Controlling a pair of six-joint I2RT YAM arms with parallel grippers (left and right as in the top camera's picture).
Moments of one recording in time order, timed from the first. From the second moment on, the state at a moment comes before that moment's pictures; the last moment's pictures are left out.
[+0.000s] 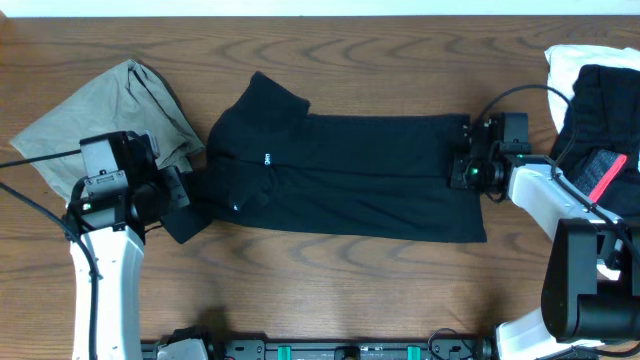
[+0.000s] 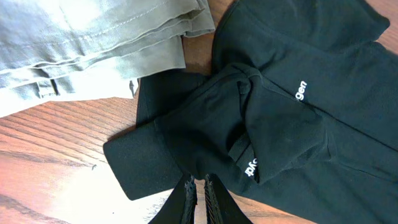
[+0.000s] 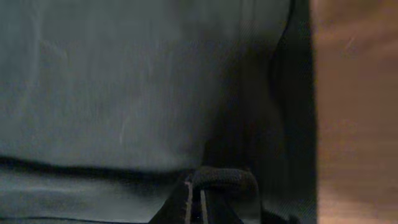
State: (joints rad) left arm 0.25 1.21 0.94 -0.82 0.18 -0.15; right arm -0.02 1.72 0.90 -0.34 -0.22 0.17
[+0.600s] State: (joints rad) left arm 0.25 1.23 0.94 -0.83 0.18 -0.15; right arm -0.02 1.72 0.91 -0.37 -0.06 0.23
